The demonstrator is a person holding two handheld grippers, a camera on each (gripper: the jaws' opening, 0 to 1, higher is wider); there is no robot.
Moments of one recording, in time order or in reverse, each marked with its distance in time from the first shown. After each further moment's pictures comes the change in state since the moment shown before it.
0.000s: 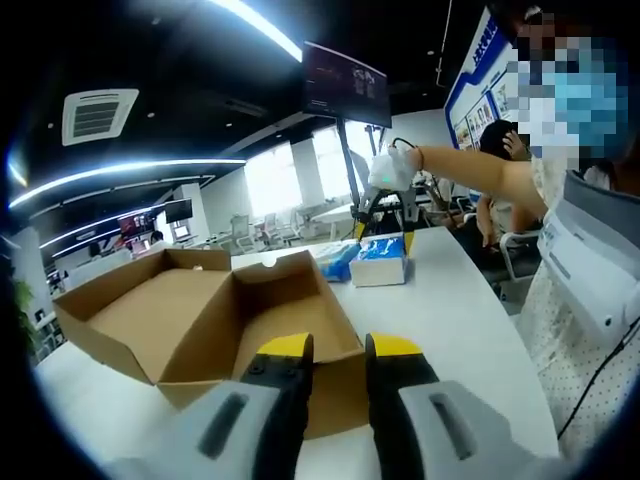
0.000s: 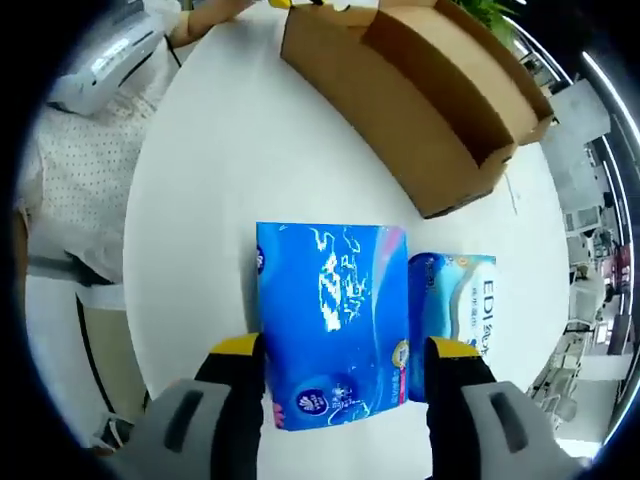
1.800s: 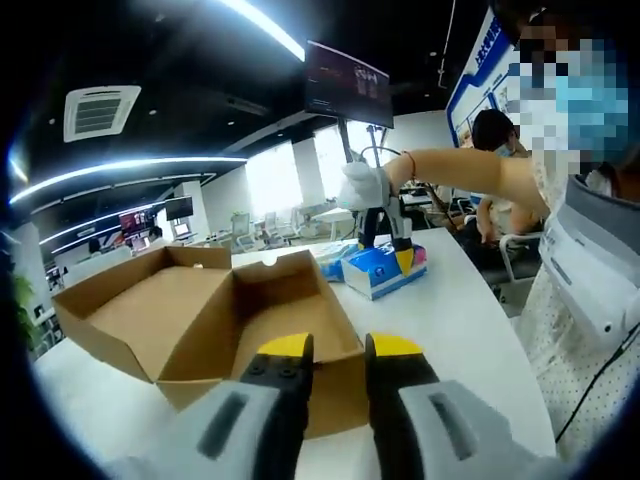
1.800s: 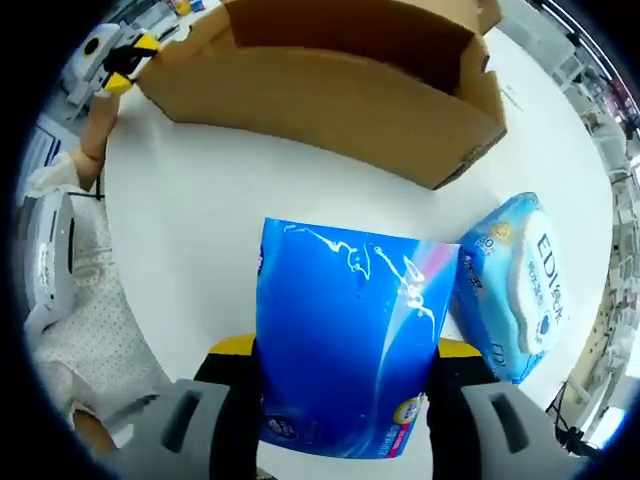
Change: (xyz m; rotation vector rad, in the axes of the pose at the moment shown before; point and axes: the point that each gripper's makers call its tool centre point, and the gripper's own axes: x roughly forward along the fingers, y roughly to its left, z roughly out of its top) left arm -0.001 0.000 -0.001 -0.015 0.001 0.002; right arm 0.037 0.024 0.039 0.443 0.194 0.236
